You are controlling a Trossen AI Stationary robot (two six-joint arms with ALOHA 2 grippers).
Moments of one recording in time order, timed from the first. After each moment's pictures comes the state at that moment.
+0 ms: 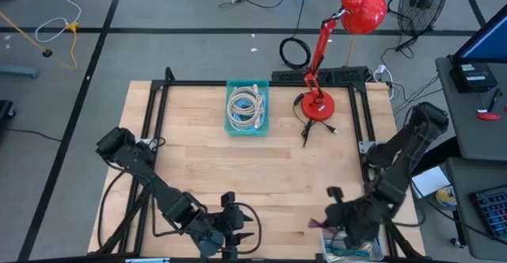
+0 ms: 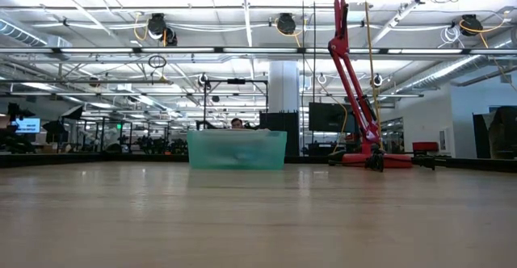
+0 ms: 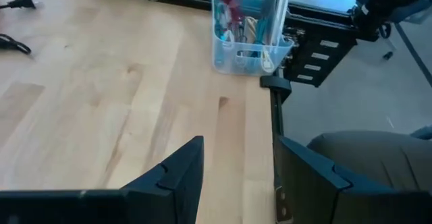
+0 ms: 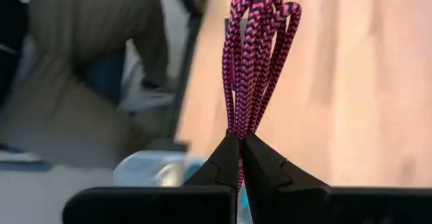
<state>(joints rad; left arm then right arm) -0.70 1.82 1.54 -0.40 -0.52 -0.61 0.93 1.33 1.06 -0.63 0.26 0.74</state>
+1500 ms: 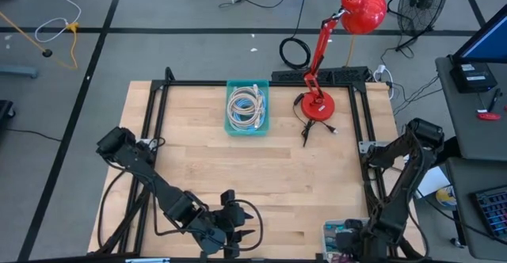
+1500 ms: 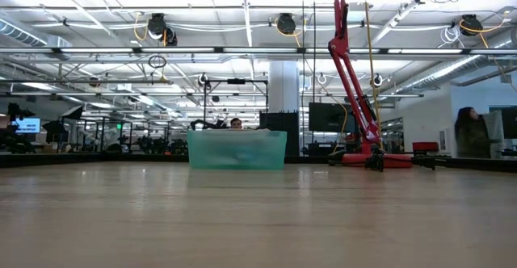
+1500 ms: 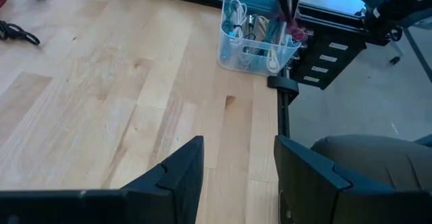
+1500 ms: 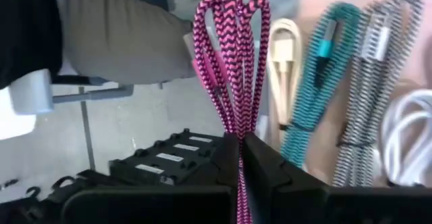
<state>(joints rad) -0.69 1.82 1.54 -0.42 -0.52 -0.65 1.13 1.57 1.04 -0.48 -0.10 1.24</state>
